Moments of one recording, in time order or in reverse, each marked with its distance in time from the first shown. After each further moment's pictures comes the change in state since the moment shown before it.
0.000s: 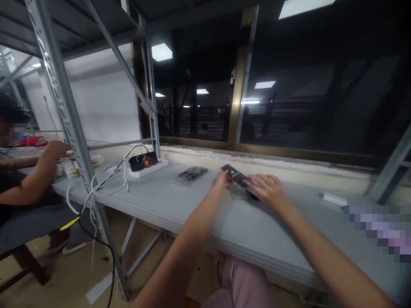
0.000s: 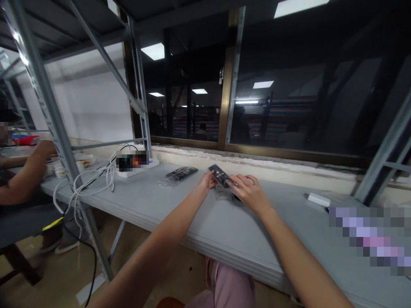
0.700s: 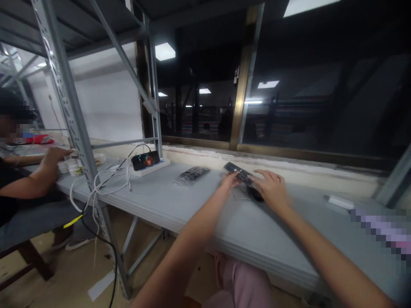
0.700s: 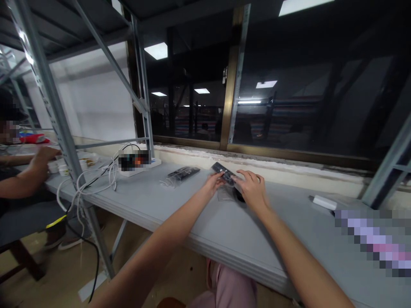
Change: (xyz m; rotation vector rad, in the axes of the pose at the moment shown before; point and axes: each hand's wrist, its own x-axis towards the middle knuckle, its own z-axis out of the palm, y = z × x) left_hand -0.015 -0.008 0.011 -0.004 -0.069 0.073; right_hand 0.012 -0.006 0.004 0.046 -0.132 0.334
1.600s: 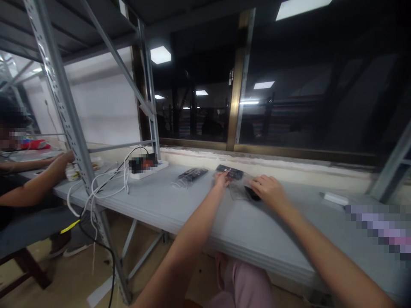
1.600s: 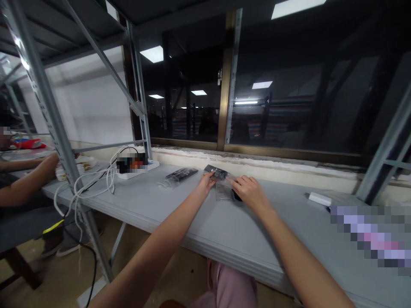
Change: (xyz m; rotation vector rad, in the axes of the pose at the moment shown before) left_hand 0.010 0.009 -0.010 -0.092 0.171 0.004; right_hand -0.004 0.008 -0.004 -0.005 0.042 -0.252
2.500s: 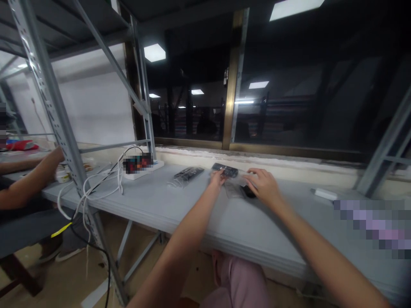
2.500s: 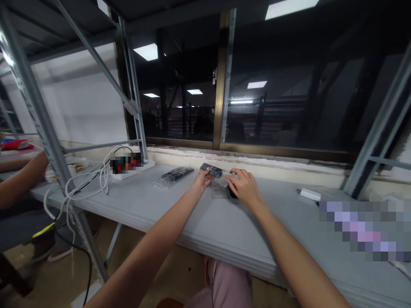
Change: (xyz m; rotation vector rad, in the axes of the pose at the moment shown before) left_hand 0.004 0.000 -0.002 -0.032 -0.029 -0.003; right_hand 0.004 0.000 -0.002 0.175 0.042 0.165
